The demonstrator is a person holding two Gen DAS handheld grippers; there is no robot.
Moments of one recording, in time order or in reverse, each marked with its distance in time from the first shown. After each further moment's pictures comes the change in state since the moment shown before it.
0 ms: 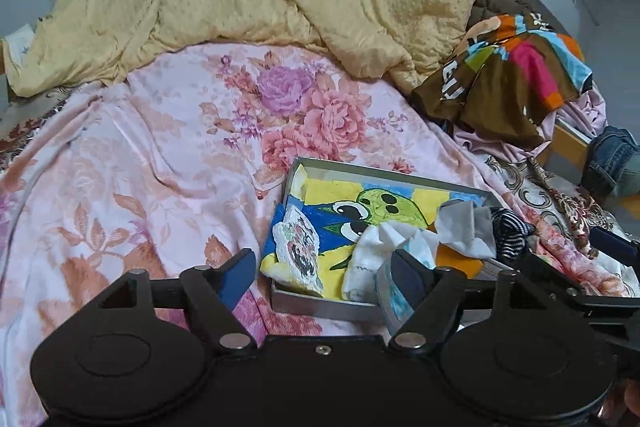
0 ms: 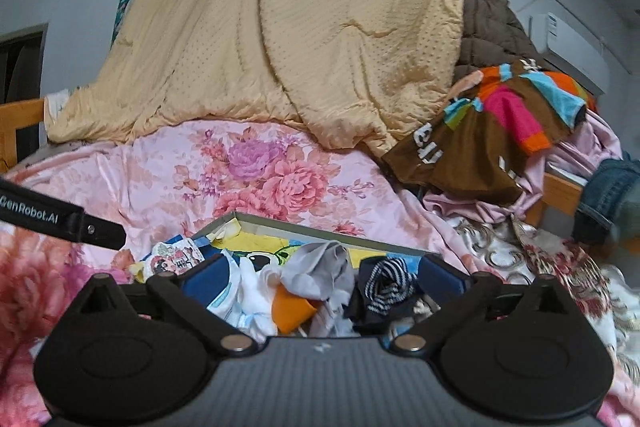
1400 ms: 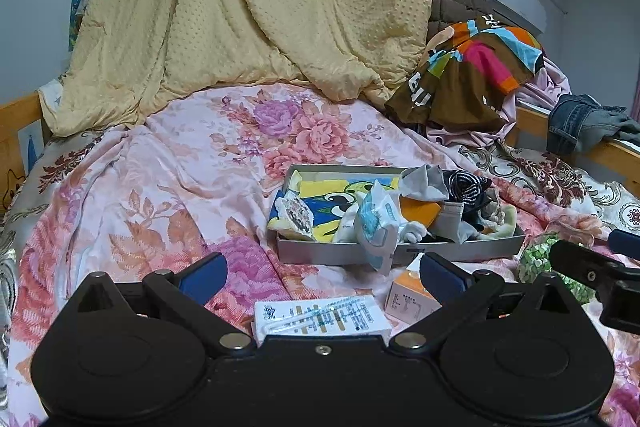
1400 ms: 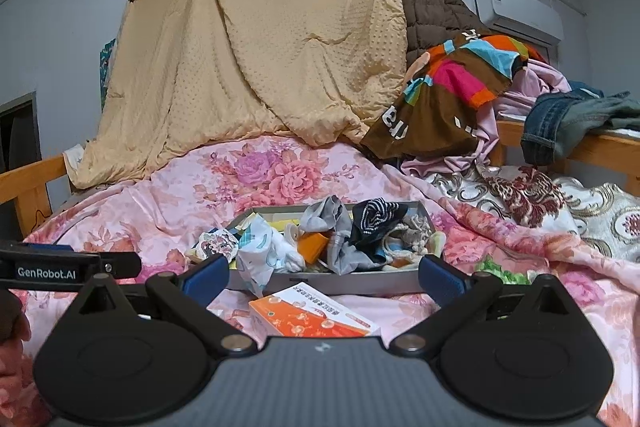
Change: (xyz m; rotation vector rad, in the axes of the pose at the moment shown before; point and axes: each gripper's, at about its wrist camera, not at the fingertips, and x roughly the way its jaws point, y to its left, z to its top) left arm -0.103 -0.027 -0.083 0.136 -0.131 0.035; right arm -0.124 -0.002 -0.051 0.207 -0.029 0.001
